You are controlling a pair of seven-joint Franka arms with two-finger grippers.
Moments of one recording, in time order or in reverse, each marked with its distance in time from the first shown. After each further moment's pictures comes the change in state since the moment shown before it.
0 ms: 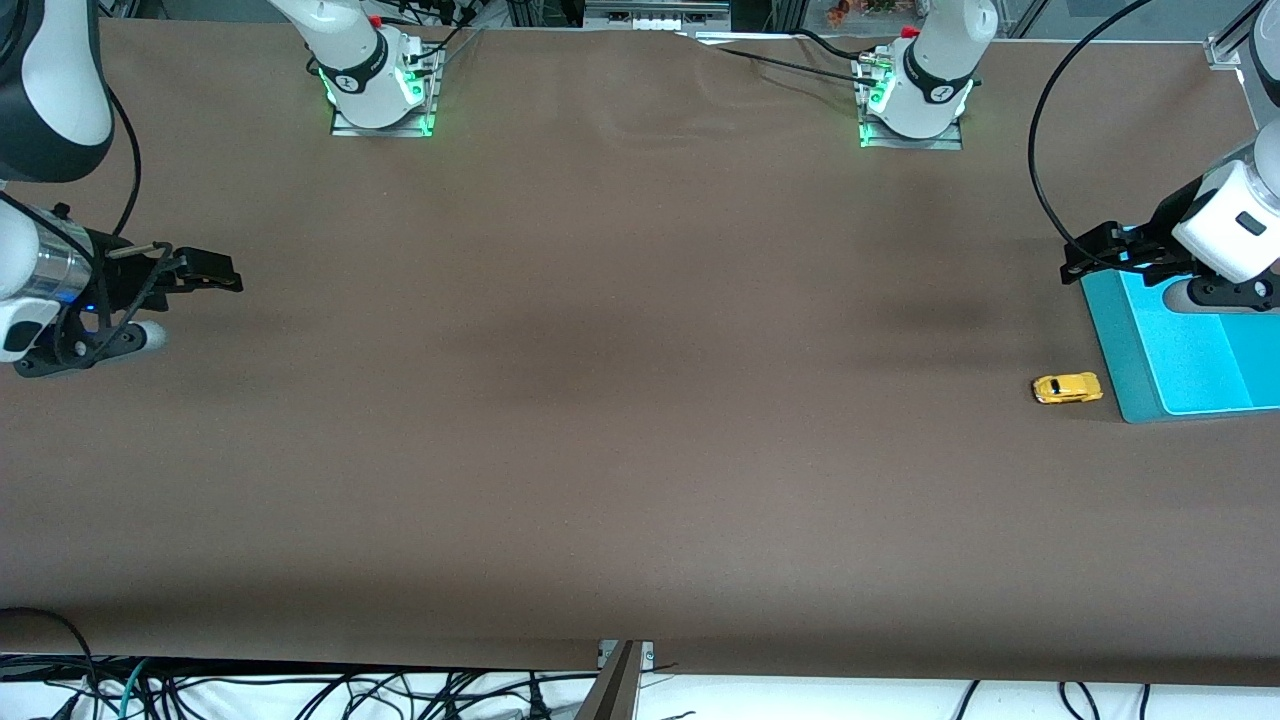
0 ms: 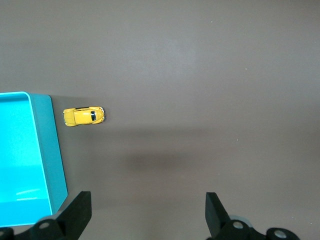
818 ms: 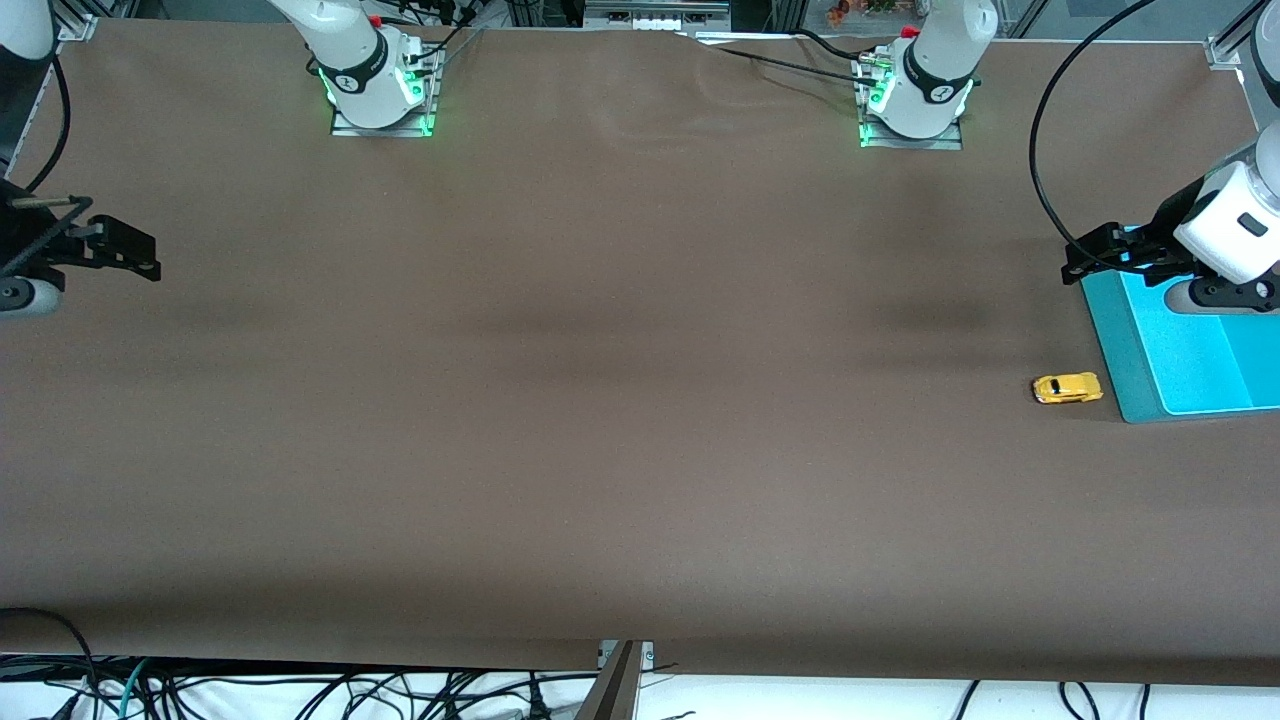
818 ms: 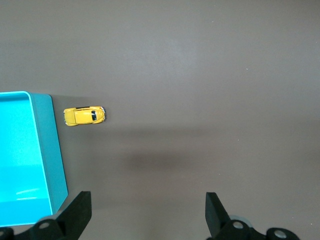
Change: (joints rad) left arm 0.001 0.001 0.001 0.000 0.000 0.000 0.000; right arm -0.002 -0.104 -0.019 0.020 -0.109 0.048 0.049
